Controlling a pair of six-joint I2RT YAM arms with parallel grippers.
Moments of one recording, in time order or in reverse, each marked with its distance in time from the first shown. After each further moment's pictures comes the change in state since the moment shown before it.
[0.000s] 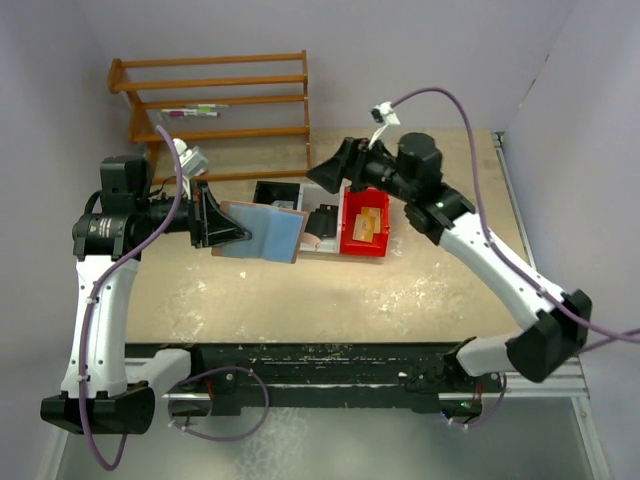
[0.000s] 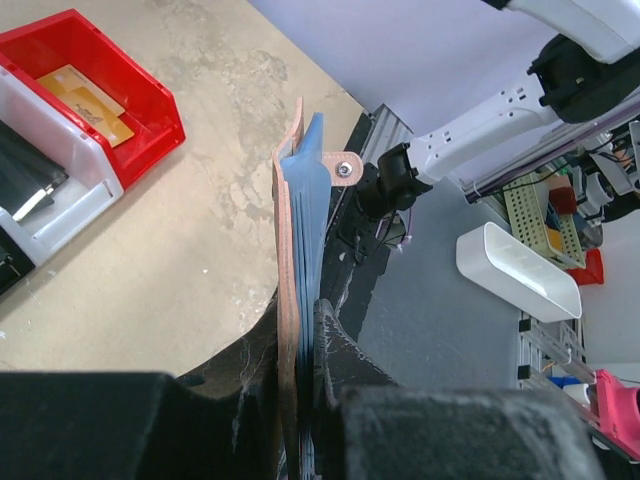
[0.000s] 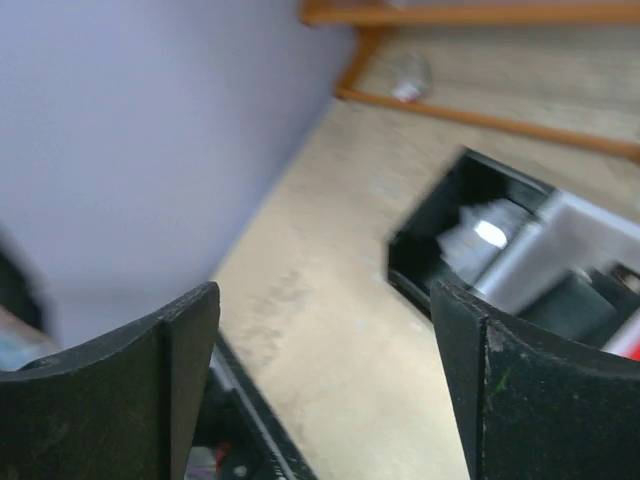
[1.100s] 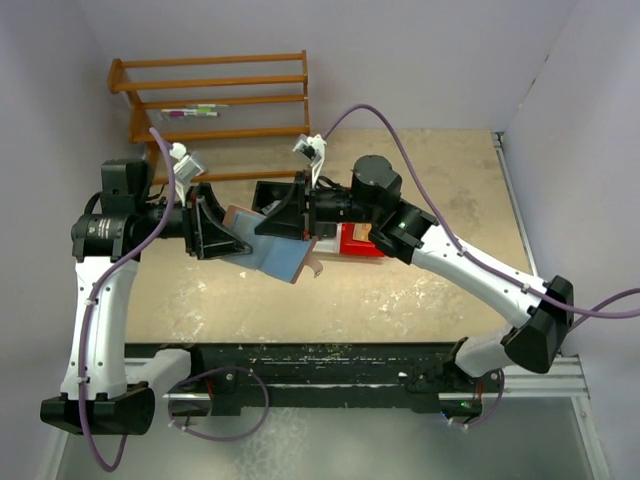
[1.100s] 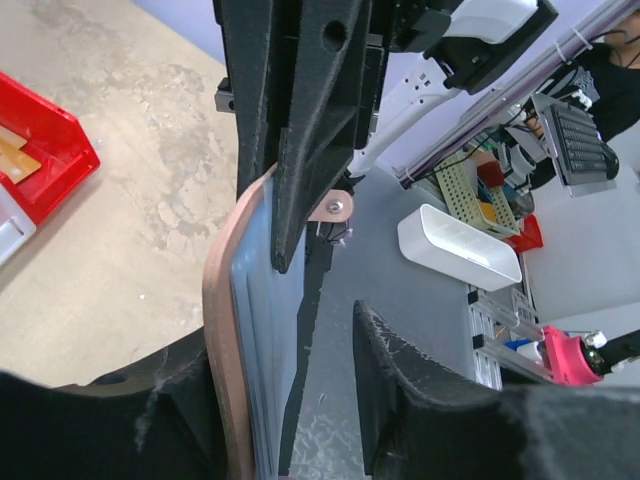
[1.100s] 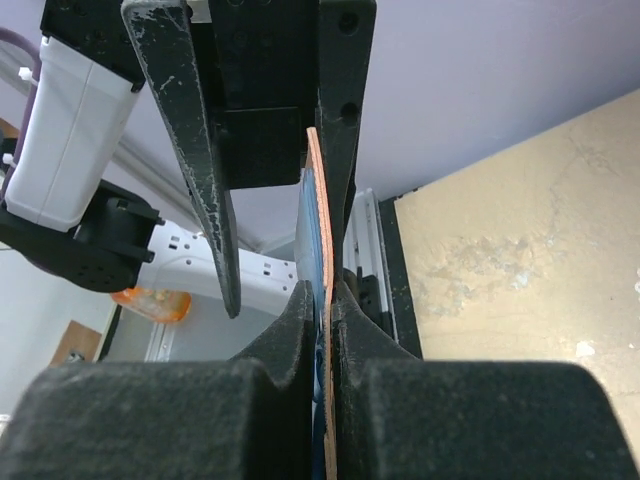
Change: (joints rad) left arm -0.001 -0.004 0.005 -0.064 0.178 0.071; right arm 0.301 0.008 0.032 0.229 -0.372 0.016
